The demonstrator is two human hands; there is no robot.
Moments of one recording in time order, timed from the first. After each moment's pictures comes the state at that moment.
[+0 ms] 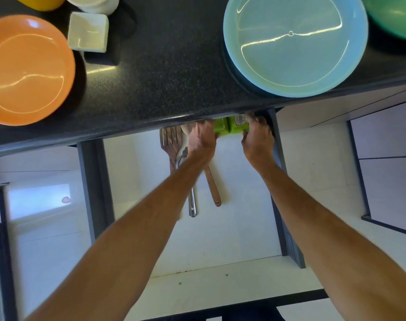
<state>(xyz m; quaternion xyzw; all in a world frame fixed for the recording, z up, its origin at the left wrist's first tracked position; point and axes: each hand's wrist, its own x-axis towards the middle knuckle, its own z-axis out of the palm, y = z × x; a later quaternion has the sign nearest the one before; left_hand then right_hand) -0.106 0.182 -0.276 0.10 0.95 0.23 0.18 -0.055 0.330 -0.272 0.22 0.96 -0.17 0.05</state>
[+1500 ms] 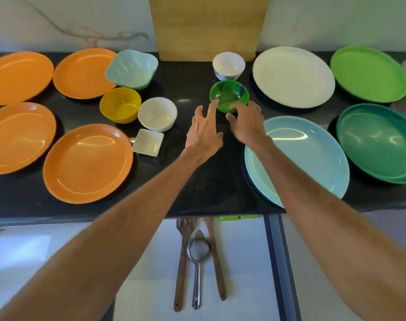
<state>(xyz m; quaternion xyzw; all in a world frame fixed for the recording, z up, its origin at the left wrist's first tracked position) -0.313 0.163 -0.100 0.10 0.95 0.29 0.08 -0.330 0.306 -0.099 0.10 0.98 -0.17 0.02</state>
